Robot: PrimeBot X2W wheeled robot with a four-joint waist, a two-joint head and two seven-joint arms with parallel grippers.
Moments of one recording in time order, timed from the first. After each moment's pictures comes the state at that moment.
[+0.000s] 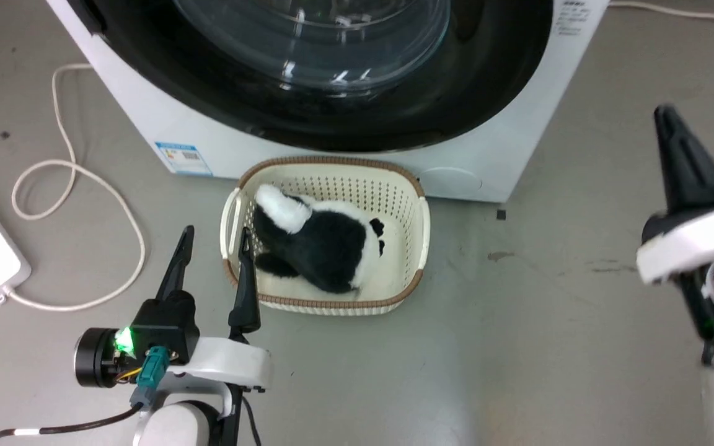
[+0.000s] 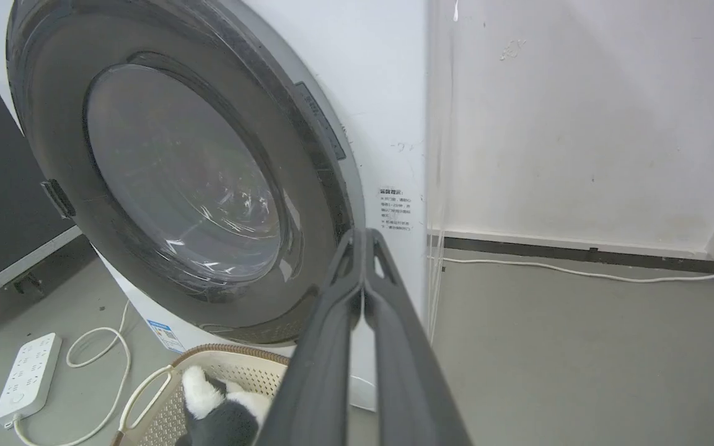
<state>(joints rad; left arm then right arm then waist) -0.15 0.05 -0.11 -0.04 -0.04 0.10 -0.12 -0.42 -0.17 -0.05 -0.02 0.29 0.13 0.11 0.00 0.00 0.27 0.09</state>
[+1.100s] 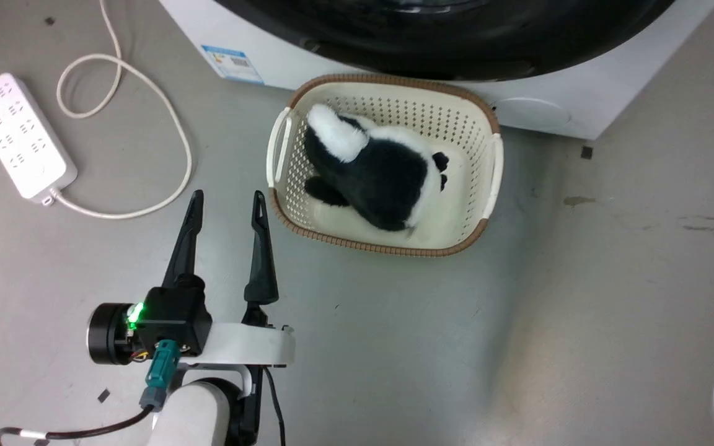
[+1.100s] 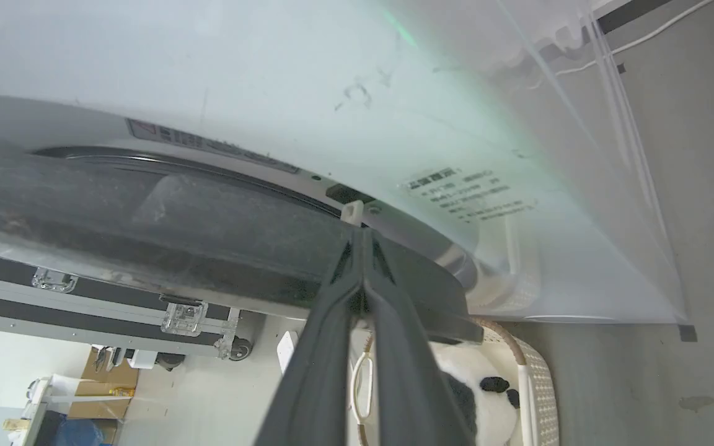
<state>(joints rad) -0.21 0.05 -0.19 -0.07 -0.08 0.18 -0.20 -1.10 -0.11 -0.46 0.48 0.60 0.13 0.69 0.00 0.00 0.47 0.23</state>
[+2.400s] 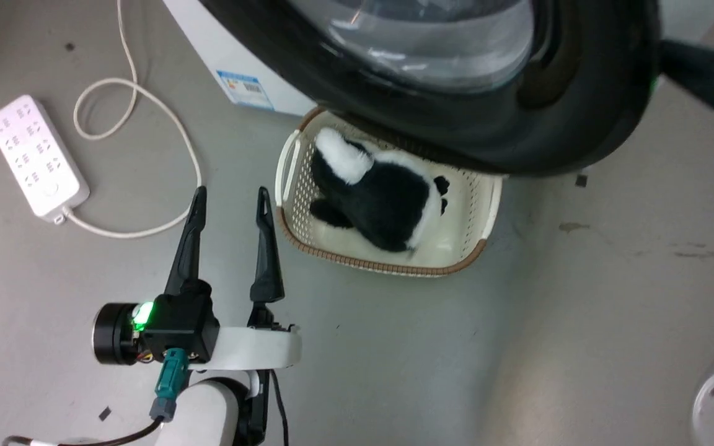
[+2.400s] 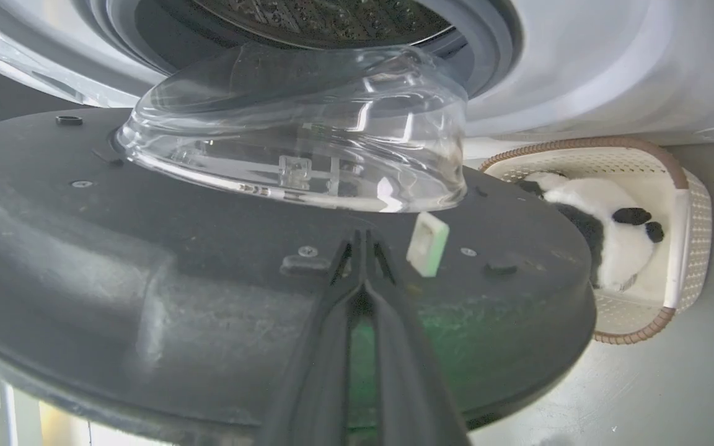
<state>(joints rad) -0.22 0.05 -0.22 -0.06 -0.08 0.22 -0.26 -1.08 -0.06 -0.60 0.55 0.81 0.13 1.19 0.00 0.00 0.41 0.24</state>
